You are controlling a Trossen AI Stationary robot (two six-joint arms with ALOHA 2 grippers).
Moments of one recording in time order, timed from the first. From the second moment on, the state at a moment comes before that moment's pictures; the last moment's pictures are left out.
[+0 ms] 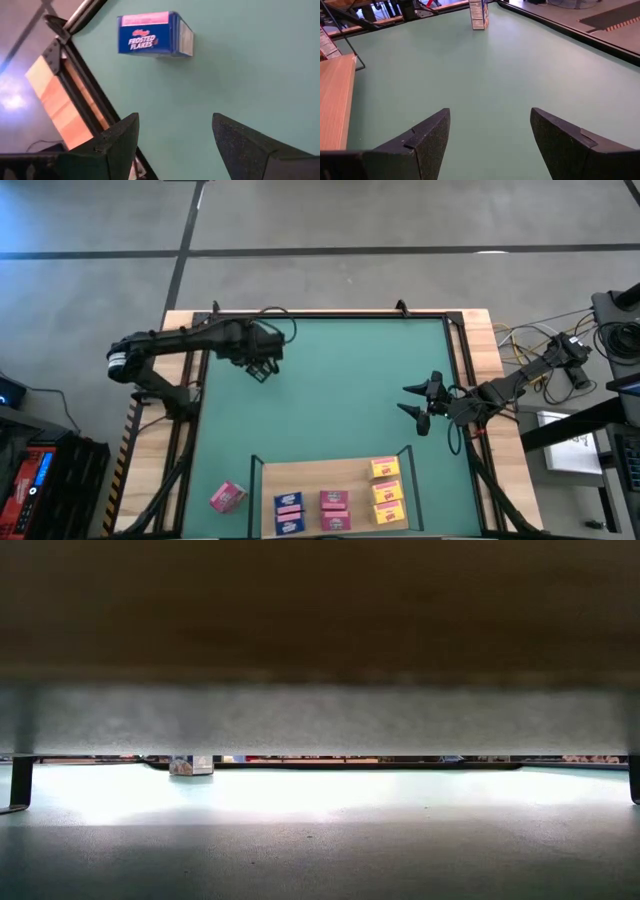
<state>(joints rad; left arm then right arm) 0.19 1.51 1.45 -1.55 -0.40 -0.74 0.49 0.58 0.21 -0.15 0.76 0.52</state>
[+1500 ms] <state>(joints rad) 0.45 1.53 1.45 -1.43 -0.24 -1.94 0.49 0.58 0.21 -0.15 0.76 0.52</state>
